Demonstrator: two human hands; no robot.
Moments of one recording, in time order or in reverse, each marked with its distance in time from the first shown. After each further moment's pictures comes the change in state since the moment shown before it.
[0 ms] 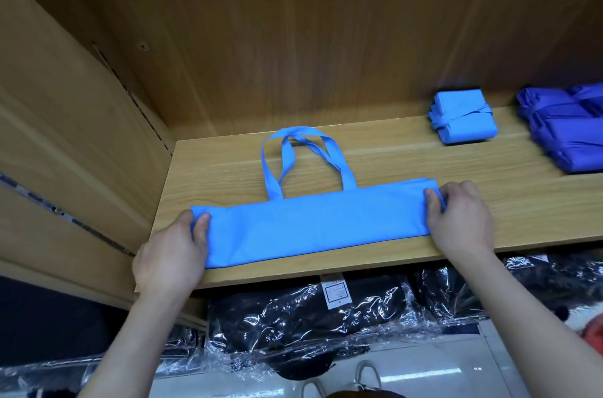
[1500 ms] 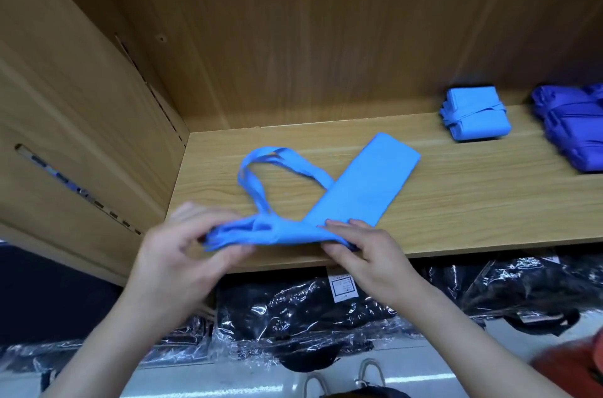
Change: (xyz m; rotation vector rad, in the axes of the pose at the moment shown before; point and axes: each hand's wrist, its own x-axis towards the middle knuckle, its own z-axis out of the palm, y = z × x) left_hand -0.050 0.007 -0.071 -0.833 -0.008 0.682; right_hand -0.085 -0.082 0.011 0.585 -0.602 -0.468
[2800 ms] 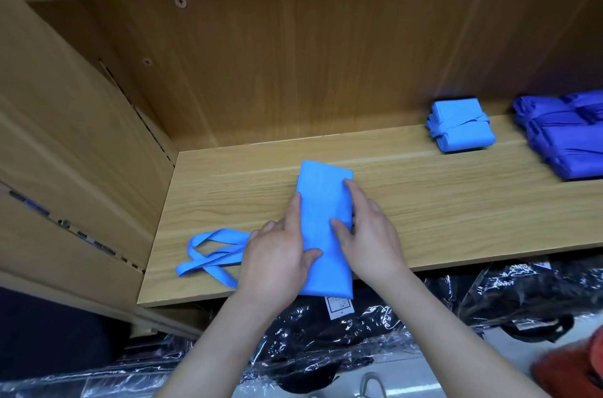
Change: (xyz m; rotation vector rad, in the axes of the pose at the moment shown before) left_hand 0.041 -0.017 0.114 0.690 -0.318 -0.216; right_hand 0.039 -0.010 -0.013 -0.231 0.271 0.295
